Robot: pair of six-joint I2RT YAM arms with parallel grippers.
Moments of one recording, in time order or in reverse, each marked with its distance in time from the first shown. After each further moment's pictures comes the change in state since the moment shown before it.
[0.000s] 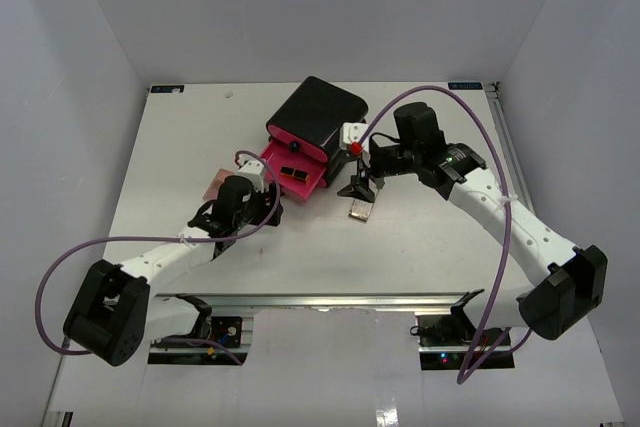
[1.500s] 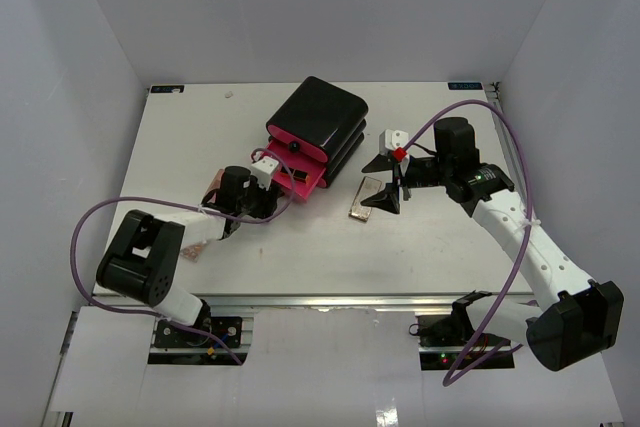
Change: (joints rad) left arm 0.129 0.334 0.058 0.214 0.181 0.367; right arm -0.196 -0.167 -0.215 0.086 -0.244 0.043
